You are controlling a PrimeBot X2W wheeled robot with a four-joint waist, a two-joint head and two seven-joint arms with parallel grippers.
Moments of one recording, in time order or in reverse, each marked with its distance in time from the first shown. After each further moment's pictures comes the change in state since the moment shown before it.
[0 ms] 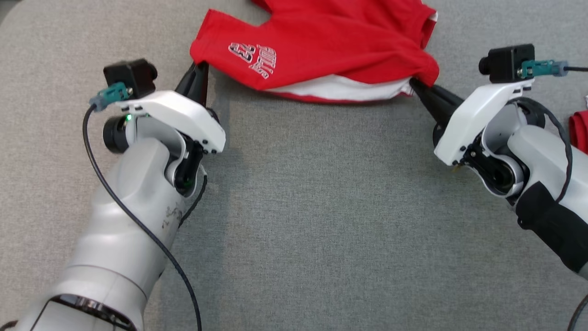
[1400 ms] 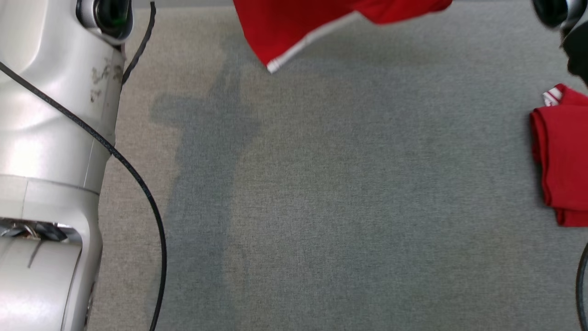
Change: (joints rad) left arm -0.322 0.048 0.293 -0.195 0.177 0.025 0.143; right arm -0.479 0.111 -0.076 0.277 -0.376 0.000 -0.195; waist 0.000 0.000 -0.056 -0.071
